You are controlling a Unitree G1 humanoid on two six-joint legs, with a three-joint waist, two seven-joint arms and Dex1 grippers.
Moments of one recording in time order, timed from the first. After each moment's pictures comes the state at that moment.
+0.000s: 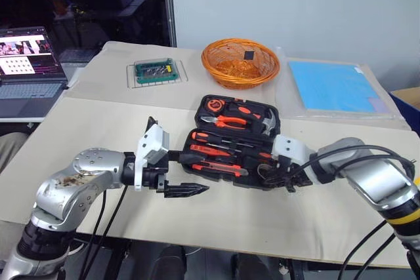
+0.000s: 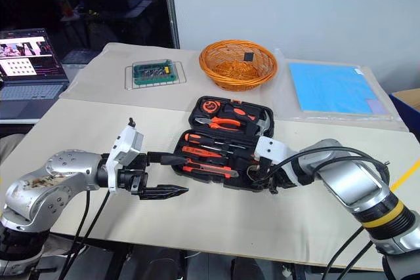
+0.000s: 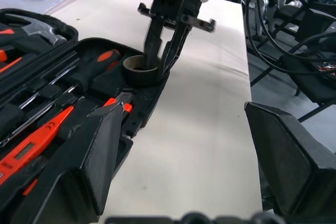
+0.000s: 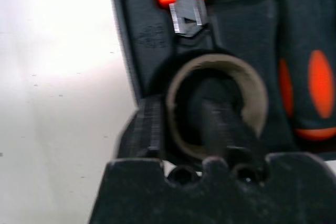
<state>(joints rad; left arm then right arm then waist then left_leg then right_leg) -0.32 0.75 -0.01 -0.50 -0.71 0.74 -1.05 -0.54 -0.98 0.37 -0.32 0.29 0.88 1.07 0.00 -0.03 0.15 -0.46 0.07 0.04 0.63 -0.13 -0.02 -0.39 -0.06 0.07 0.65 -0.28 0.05</state>
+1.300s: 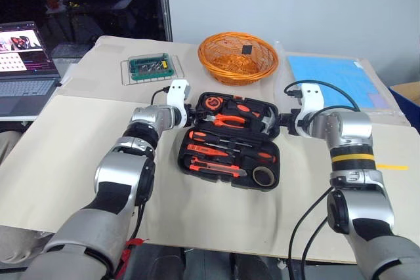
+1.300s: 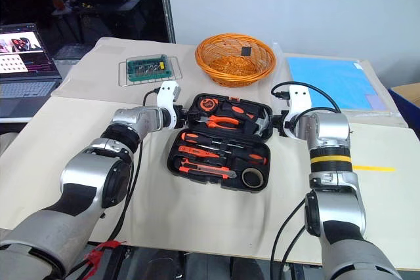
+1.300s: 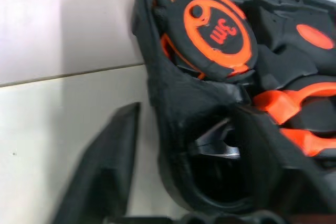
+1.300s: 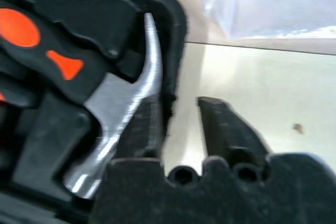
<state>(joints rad) -1.28 0.23 0.07 1.27 -0.24 0.48 -0.53 -0.94 -0.44 -0.14 0.50 0.23 1.05 0.28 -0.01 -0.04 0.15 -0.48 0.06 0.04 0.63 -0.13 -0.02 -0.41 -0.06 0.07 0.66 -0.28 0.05</state>
